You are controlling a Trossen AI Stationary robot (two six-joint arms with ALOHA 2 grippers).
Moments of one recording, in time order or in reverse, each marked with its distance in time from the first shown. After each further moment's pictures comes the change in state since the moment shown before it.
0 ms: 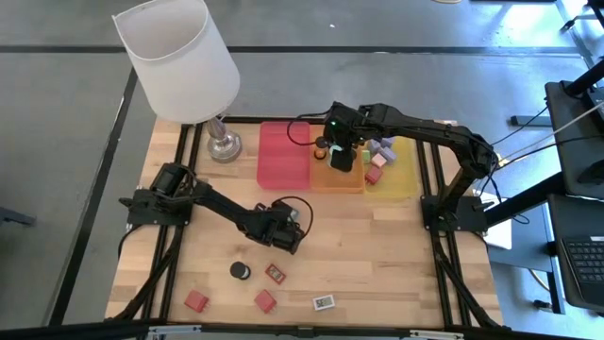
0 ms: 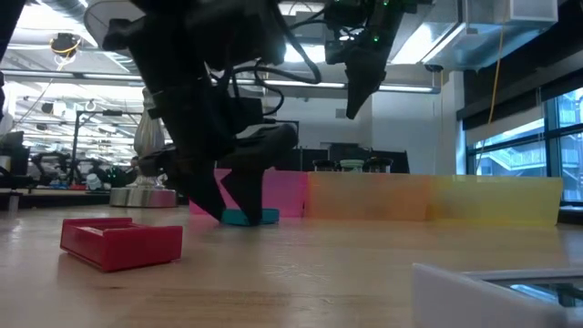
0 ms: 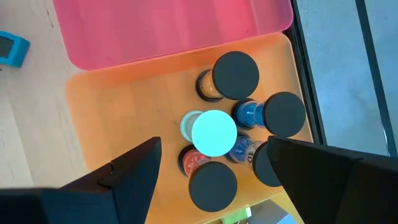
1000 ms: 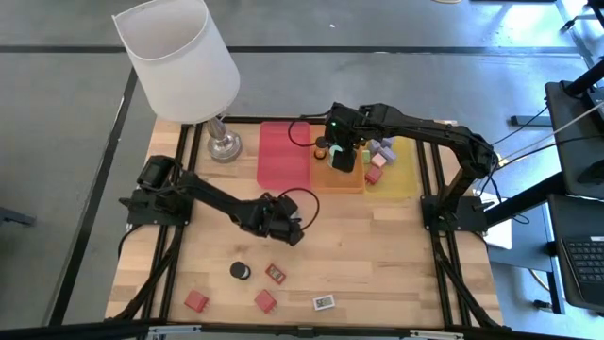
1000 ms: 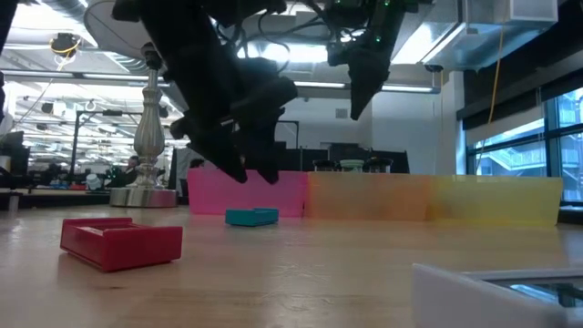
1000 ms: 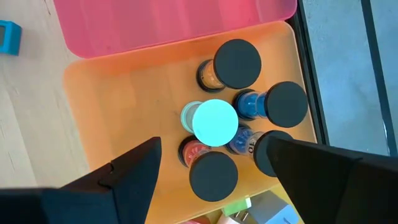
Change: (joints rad) left arm 0.026 -0.143 0.002 0.020 0.005 0.366; right arm 0.000 0.000 0.000 -0.033 0.003 0.000
